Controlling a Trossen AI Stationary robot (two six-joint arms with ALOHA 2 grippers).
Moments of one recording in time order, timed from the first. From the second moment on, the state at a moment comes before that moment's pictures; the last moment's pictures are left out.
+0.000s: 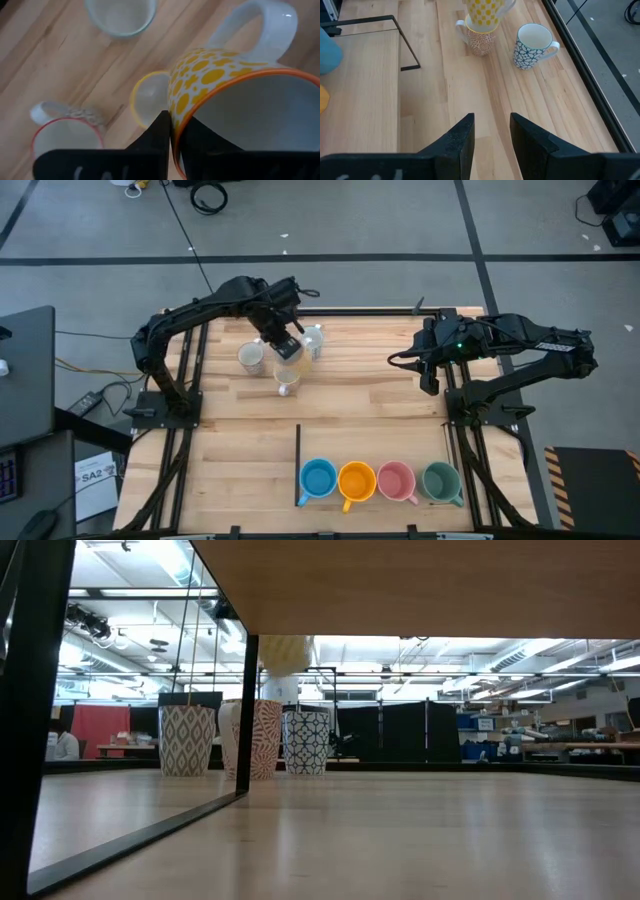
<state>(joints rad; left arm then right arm) 0.42 1.73 1.80 -1.33 0.16 -0.28 0.02 0.98 1.28 -1.06 0.15 0.13</state>
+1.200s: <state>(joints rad) -0.02 1.73 2.00 -1.26 0.17 -0.67 0.02 1.17 1.28 -0.62 0.19 -0.11</state>
